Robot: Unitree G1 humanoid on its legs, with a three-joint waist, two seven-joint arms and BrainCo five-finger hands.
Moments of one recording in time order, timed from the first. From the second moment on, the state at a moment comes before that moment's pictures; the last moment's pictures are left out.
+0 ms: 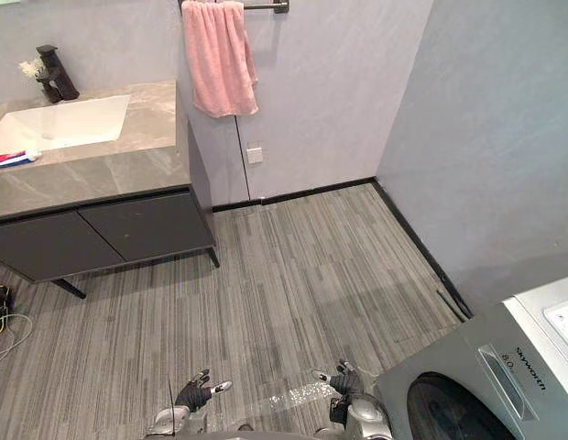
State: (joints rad) left arm 0.04 0.08 -0.15 1.05 -0.22 -0.14 0.05; right arm -0.04 -0.02 0.02 1.07 0.20 -0.10 -0.06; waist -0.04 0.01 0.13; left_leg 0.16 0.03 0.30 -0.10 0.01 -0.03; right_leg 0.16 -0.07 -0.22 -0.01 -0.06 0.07
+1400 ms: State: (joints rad) left arm -0.06 0.05 -0.07 0.97 -0.37 -0.15 0.10; right arm -0.12 -0.06 0.02 1.01 0.30 -0.10 -0.08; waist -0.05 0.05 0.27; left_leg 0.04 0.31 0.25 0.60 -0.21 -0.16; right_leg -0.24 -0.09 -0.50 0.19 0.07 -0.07
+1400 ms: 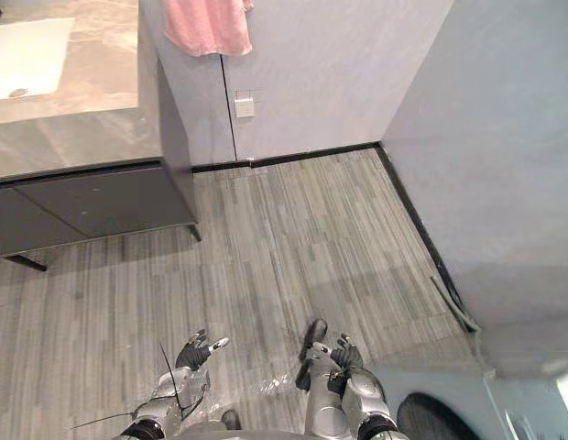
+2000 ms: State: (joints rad) left arm 0.03 0.05 0.13 0.92 -0.51 -0.18 0.09; right arm -0.11 -0.03 0.04 1.03 0.28 -0.10 -0.07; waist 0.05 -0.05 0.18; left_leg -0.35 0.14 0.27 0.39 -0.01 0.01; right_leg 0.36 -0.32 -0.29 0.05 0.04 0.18
